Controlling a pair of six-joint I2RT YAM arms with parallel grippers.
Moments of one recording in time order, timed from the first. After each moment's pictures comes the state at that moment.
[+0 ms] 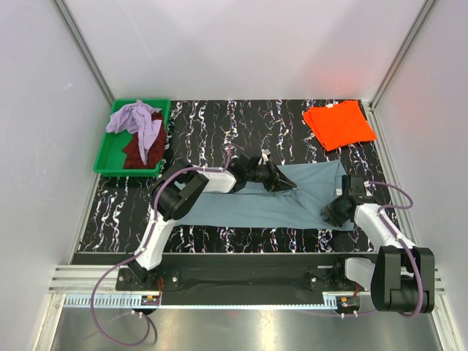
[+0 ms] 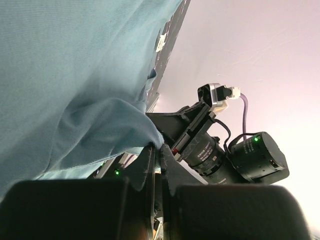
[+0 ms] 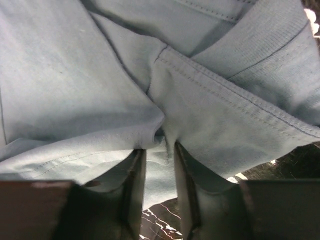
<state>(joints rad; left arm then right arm) -0.77 2.22 1.32 0.45 0.66 -1.57 -0.04 1.12 0.51 -0.54 0.01 0.92</state>
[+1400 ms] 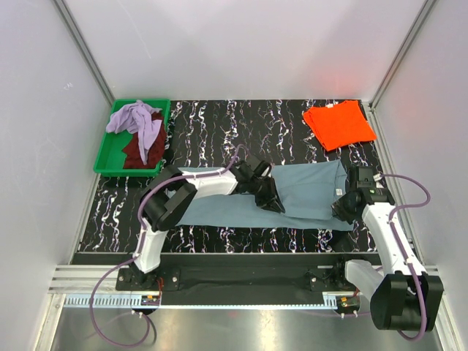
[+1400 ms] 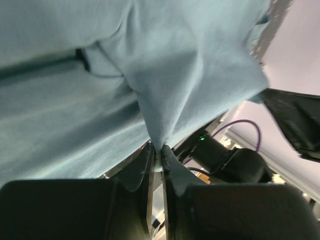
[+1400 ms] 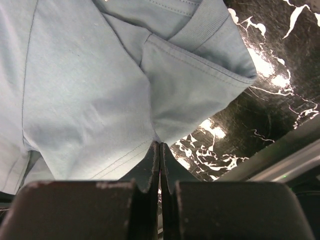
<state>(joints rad) -0.85 2.05 1.33 -0.19 0.56 -1.10 -0.04 1.00 0.71 -0.89 0.11 0.90</state>
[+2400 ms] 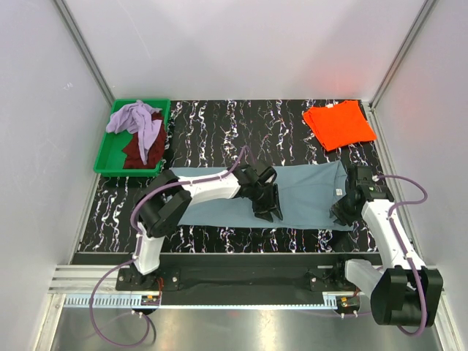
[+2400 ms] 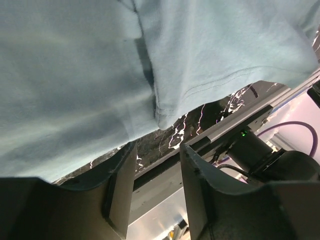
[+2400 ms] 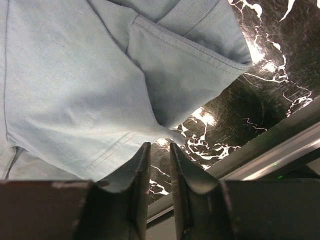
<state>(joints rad) -0.93 1.99 1.36 -0.43 0.40 -1.01 -0.04 1.03 0.72 -0.95 0.09 0.88</state>
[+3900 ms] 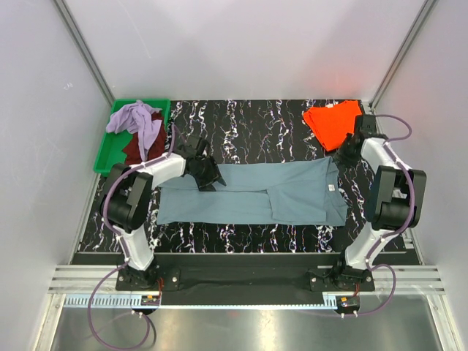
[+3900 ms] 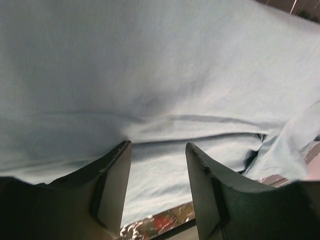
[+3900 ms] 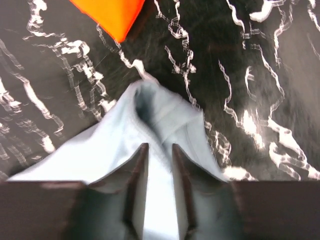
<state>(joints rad) -0.40 1.82 1.12 -0.42 0.29 -0.81 -0.16 1.78 1.26 -0.51 -0.04 0.45</state>
